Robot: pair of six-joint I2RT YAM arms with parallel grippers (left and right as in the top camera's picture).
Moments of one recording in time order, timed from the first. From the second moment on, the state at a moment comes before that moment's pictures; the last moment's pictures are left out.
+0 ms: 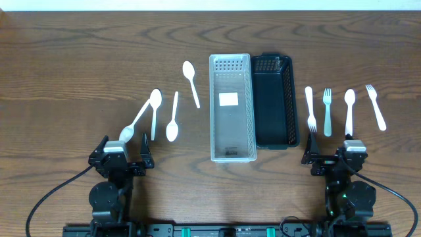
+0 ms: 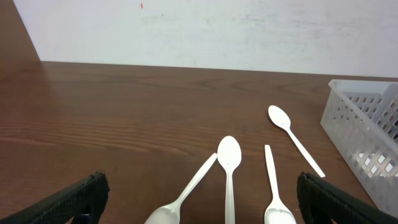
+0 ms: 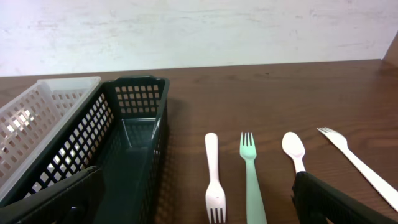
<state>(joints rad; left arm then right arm) 0.02 0.01 0.07 -0.21 -0.01 -0.04 -0.03 0.01 0.07 -0.20 -0.03 0.10</state>
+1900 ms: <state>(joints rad) 0.02 0.01 0.07 -0.21 -0.01 -0.04 -0.12 1.66 1.58 -1.22 0.13 -0.07</state>
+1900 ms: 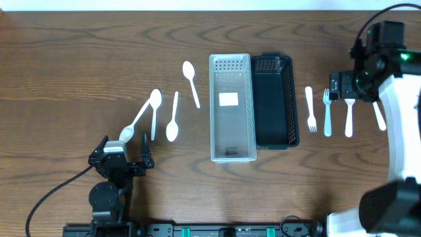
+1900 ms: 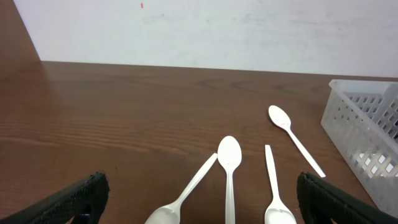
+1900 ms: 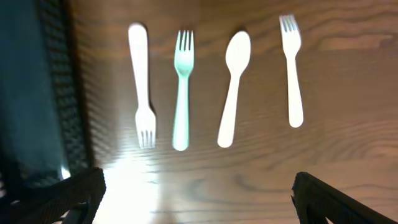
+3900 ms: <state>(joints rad) 0.02 0.01 0.07 -0.21 -0.01 -0.04 -0.55 2.15 1.58 -0.82 -0.04 -0.66</state>
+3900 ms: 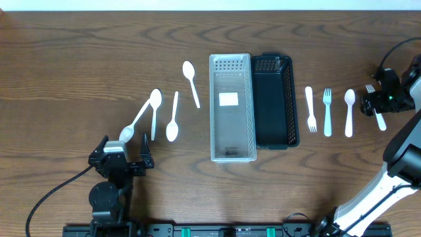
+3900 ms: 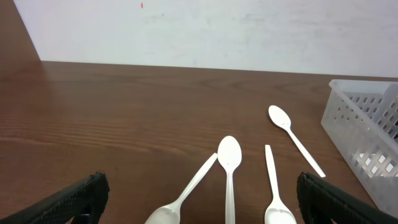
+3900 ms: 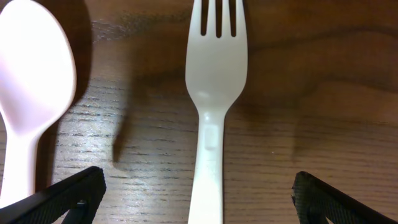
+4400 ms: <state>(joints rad) 0.02 0.01 0.07 -0.21 -0.01 -0.04 -0.55 2.18 1.58 -0.82 -0.07 -0.65</state>
